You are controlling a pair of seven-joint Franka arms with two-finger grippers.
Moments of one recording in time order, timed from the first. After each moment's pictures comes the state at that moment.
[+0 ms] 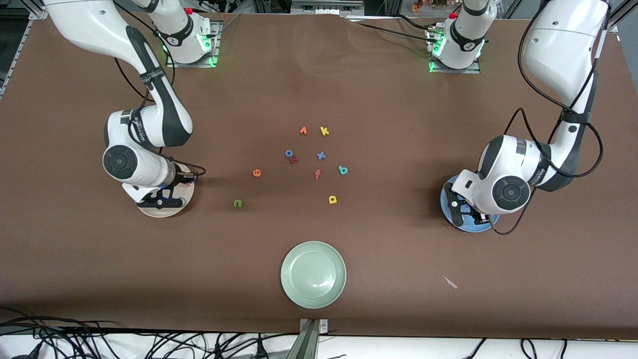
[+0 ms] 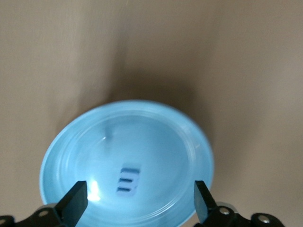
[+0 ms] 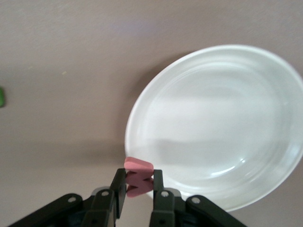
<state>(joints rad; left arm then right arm) 0.00 0.60 -0.18 -1.66 0.23 1.99 1.04 0.17 0.49 -0.01 -1.87 -0.04 2.16 0.18</state>
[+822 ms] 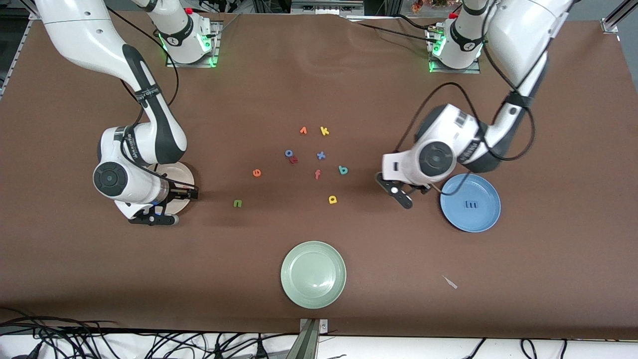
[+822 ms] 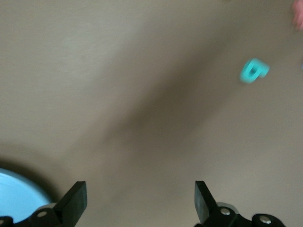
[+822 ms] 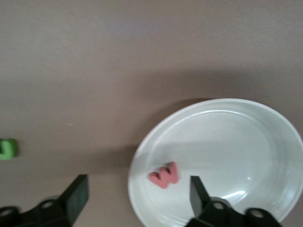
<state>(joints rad) -0.10 0.58 -0.45 -1.67 0.19 1.94 0.08 0.16 0.57 0.01 -1.73 -0.02 2.16 0.23</state>
